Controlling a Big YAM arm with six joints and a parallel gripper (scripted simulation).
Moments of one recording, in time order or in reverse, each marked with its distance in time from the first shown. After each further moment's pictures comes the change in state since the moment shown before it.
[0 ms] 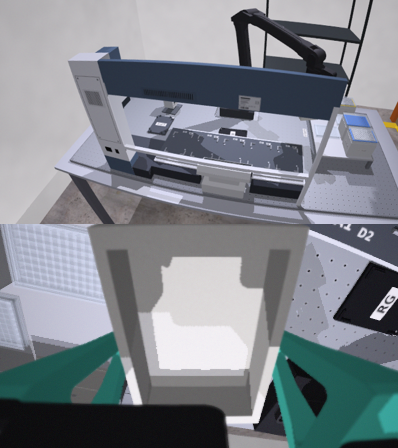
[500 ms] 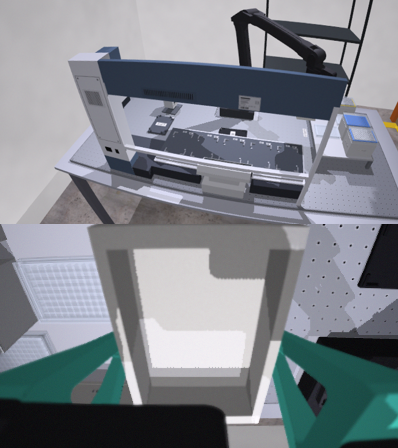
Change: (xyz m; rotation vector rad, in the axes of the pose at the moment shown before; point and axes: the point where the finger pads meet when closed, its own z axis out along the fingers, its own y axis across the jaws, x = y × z) arm 0.000 0.000 0.000 0.000 0.000 0.245
